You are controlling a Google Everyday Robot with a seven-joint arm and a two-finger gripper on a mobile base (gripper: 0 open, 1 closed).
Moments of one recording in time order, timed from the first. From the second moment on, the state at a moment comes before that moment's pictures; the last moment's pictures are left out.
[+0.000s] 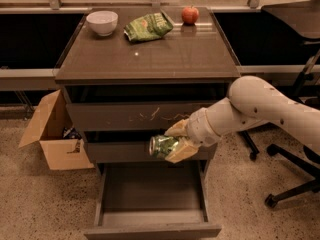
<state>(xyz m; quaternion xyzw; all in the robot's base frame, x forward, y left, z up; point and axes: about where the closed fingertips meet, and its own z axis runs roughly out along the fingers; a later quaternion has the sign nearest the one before) 0.515 -0.047 0.715 -0.66 0.64 0.25 0.30</state>
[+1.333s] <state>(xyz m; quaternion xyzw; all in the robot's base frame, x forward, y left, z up) 0.497 -0.062 0.592 -0.65 0.65 0.27 0.30</state>
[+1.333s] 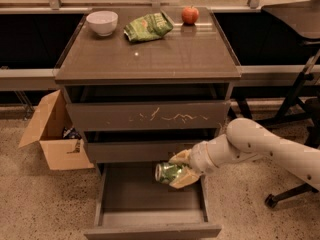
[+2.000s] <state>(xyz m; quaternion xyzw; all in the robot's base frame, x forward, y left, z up) 0.509 -0.088 0.466 -0.67 0.62 0.30 0.29</state>
